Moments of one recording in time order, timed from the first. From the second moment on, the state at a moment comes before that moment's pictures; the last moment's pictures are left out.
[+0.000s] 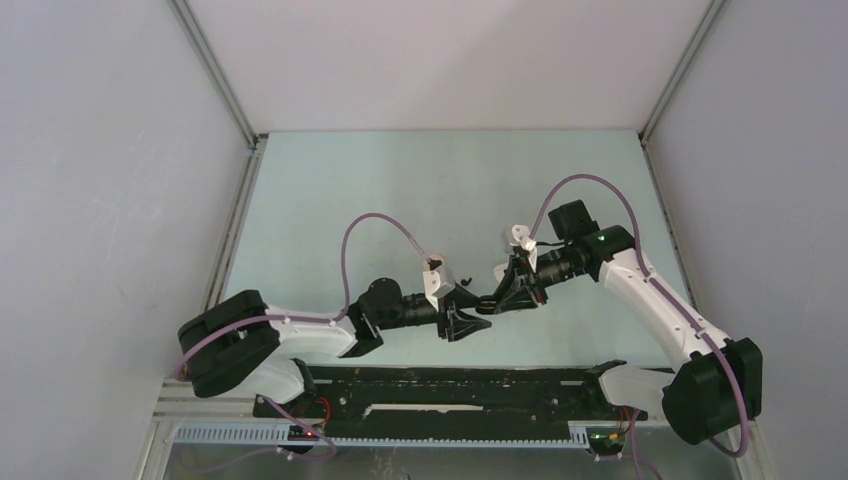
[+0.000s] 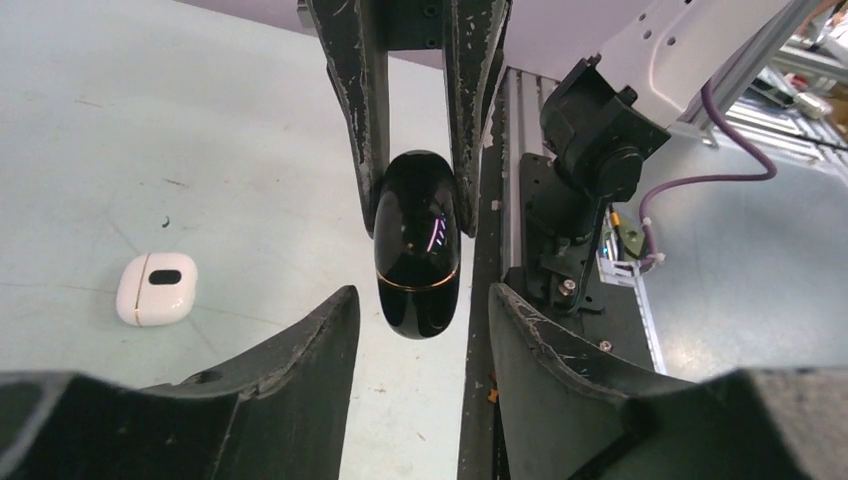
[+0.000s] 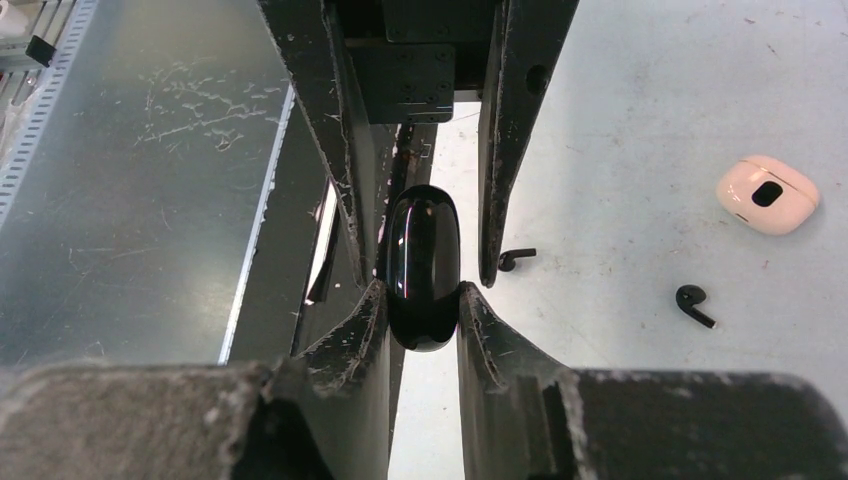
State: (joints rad) left arm -1.04 1.39 0.42 1.00 0.40 -0.21; right arm 0.36 1.21 0.95 -0.95 -1.20 -0.93
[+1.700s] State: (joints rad) left arm -1.01 1.52 0.42 1.24 0.54 -0.28; right arm 0.27 1.27 0.99 -0.87 -1.31 -0.65
